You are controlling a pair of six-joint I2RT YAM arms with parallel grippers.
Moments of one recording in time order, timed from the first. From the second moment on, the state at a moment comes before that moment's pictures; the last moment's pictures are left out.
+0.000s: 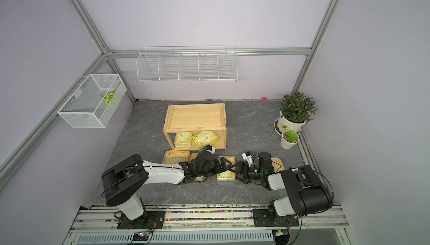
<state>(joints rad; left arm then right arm) -1.07 1.73 0.75 0.33 0.07 -1.15 0.21 1.46 0.15 0.59 -1.04 0.96</state>
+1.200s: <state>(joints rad) -1.10 1.53 1.07 -0.12 -0.04 -0.97 0.18 1.31 0.14 0.49 -0.99 1.06</state>
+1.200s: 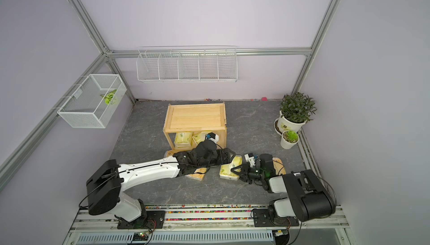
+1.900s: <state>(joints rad) -0.64 1.07 1.27 -0.65 -0.33 -0.81 -0.09 1.20 0.52 -0.23 -0.89 0.82</state>
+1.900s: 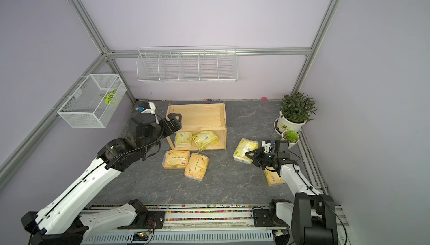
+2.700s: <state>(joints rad) -0.19 1.26 1.17 -0.51 0.01 -0.78 0.08 1.80 1.05 -0.10 -0.85 0.81</state>
